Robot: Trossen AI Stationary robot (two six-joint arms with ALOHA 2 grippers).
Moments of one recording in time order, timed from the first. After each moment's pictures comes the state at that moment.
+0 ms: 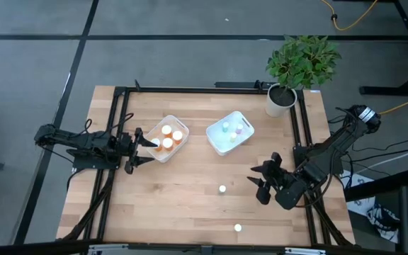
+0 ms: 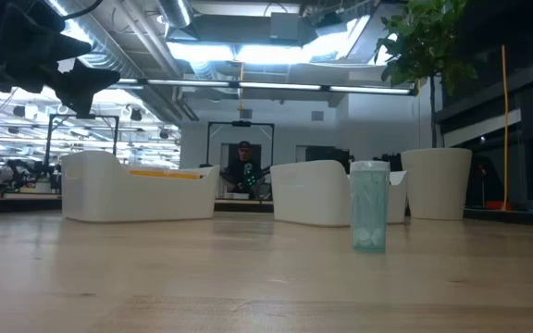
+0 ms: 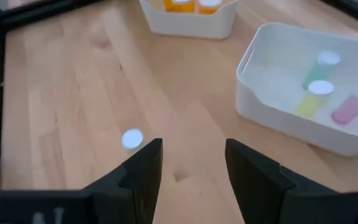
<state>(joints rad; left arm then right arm) -0.19 0.03 0.01 0.03 -0.14 -0.17 0.76 1.27 0.92 -0.66 0.80 1.04</state>
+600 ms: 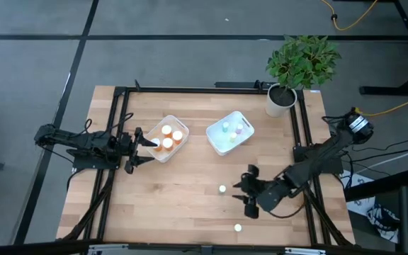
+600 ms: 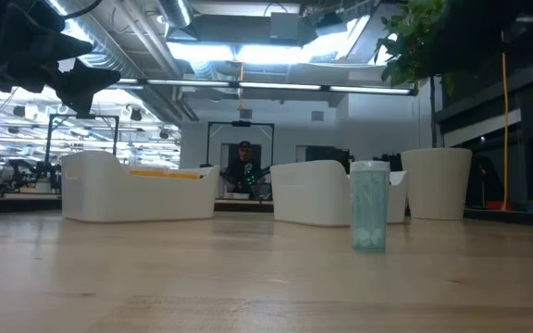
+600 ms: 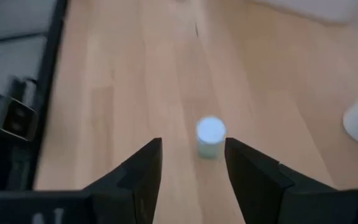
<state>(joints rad) -0.19 0.03 0.01 0.04 -0.14 -0.17 0.65 1.48 0.92 -0.26 0.50 0.65</state>
